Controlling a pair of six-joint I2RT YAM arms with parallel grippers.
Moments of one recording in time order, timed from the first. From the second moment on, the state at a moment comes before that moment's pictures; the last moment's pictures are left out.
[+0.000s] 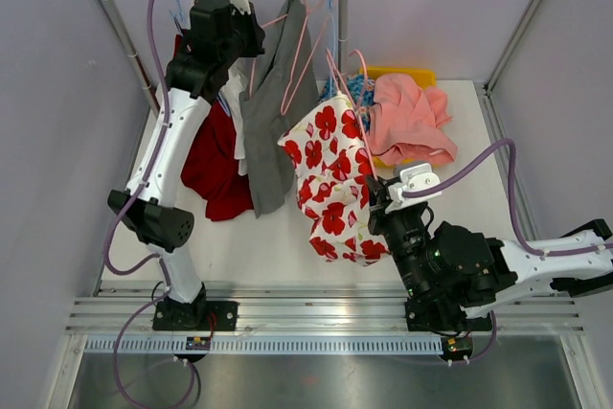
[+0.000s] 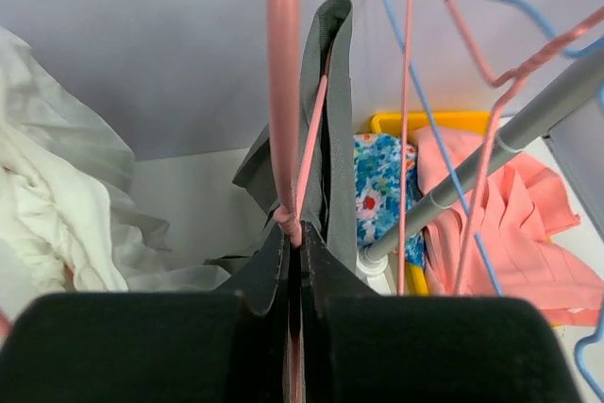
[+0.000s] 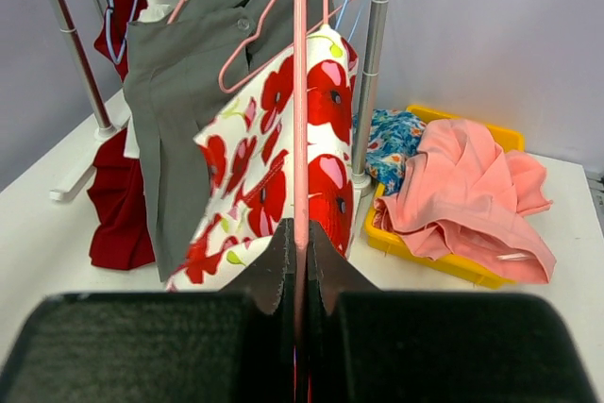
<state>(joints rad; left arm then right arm) -0.35 1.85 2.24 -0.60 -0.04 -0.22 1.73 1.00 1.22 0.06 1.44 -0.29</state>
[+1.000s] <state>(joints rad) -0.35 2.07 2.49 -0.46 -0.02 -0.25 1.73 0.96 1.22 -0.05 1.43 -0.18</state>
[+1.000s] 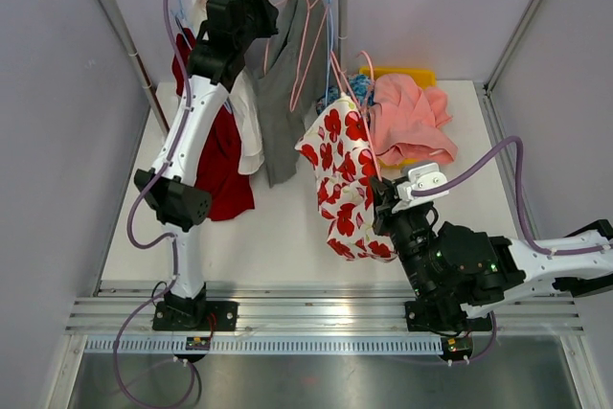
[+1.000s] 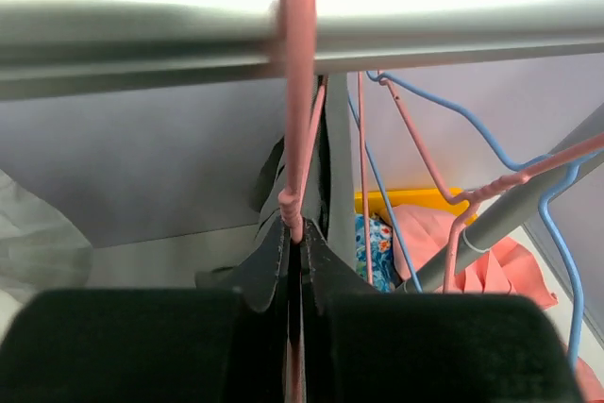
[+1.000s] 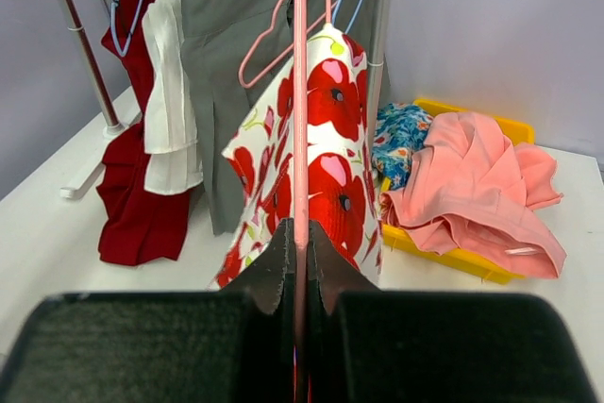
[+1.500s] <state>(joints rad) -0.47 1.54 2.04 -0.53 -0.06 -0.24 1.71 0.96 1.23 0.09 1.40 -0.36</state>
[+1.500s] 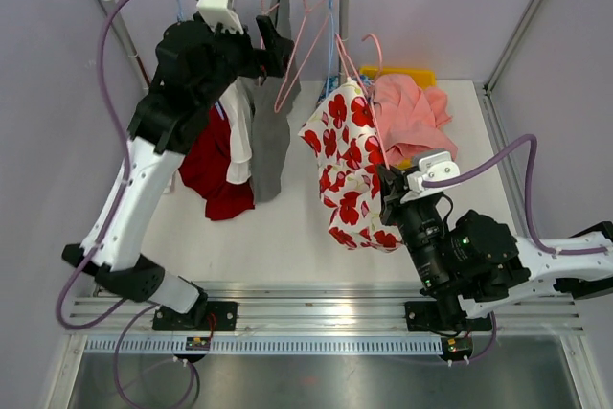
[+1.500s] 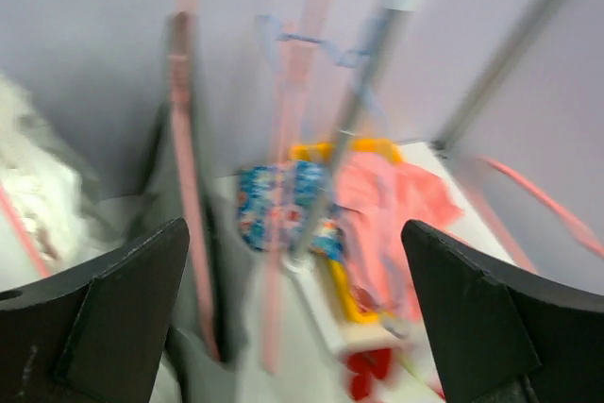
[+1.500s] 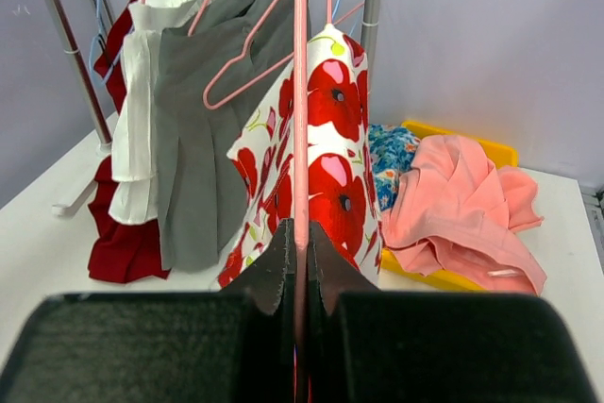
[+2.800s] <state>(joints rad) -1.26 1.34 1.37 -0.26 -0.01 -0.22 1.67 0.95 1.43 0.13 1.40 -0.45</state>
